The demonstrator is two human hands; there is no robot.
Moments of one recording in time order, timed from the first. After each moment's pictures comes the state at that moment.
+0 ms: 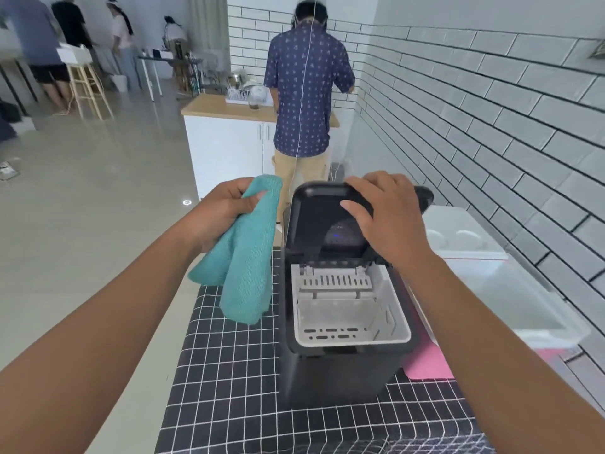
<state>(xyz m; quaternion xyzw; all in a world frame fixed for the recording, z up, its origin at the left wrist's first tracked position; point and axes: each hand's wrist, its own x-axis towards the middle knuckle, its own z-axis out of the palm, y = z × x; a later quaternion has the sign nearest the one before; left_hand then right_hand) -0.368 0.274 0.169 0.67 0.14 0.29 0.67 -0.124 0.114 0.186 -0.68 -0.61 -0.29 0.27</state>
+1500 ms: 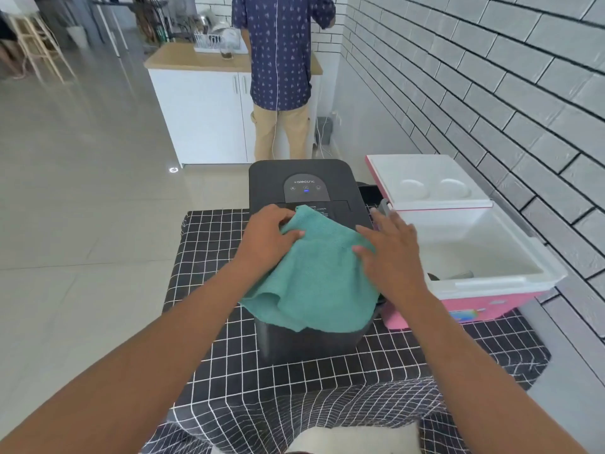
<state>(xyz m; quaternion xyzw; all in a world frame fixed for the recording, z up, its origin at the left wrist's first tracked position) -0.255 0.189 0.059 0.84 0.37 0.28 0.29 -0.083 0.033 0.055 -0.84 -0.51 -0.10 0.17</state>
